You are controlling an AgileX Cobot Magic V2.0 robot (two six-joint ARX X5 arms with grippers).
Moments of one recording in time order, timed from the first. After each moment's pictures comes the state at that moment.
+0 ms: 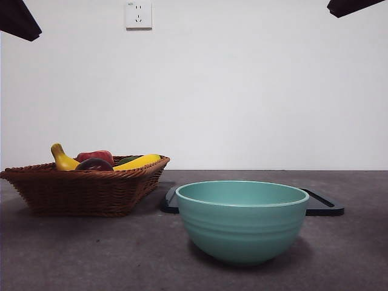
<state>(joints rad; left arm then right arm) -0.34 0.85 0.89 -0.83 0.53 0.06 0.64 0.72 0.82 -0.77 -0.34 0.26</state>
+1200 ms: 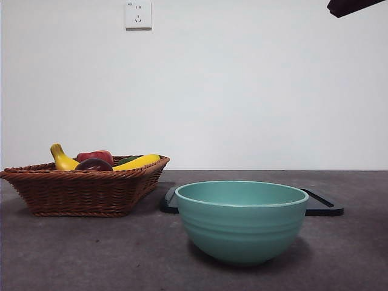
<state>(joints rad) 0.06 0.08 0.16 -0.04 0.08 0.14 0.64 0.72 0.82 -0.77 -0.34 0.26</state>
